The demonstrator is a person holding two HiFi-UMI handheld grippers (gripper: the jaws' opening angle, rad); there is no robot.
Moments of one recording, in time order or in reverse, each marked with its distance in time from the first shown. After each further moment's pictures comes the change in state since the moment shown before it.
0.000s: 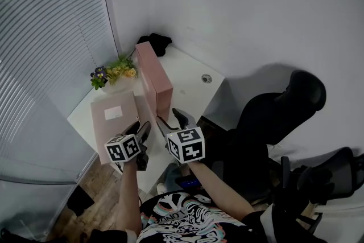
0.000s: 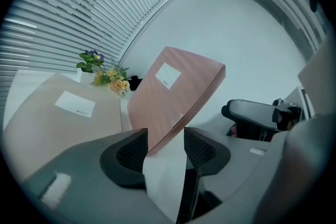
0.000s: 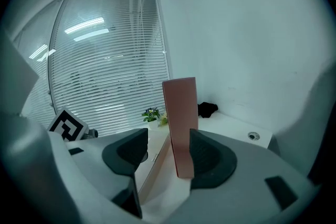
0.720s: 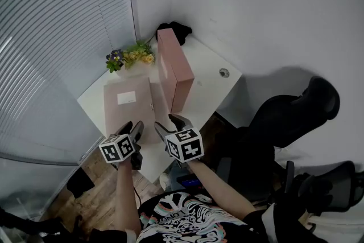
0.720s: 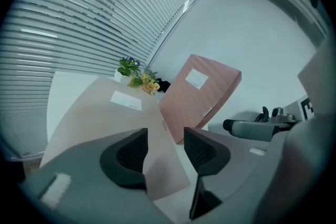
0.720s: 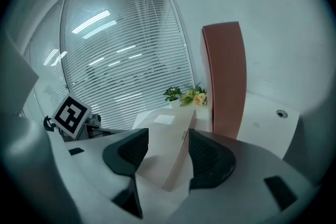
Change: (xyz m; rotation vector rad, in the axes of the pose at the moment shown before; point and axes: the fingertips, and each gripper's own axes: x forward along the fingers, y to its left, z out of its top) left arm -0.067 0.075 -0.021 -0.044 -0.018 0.190; right arm 0.029 0.067 -0.068 0.012 0.173 0.197
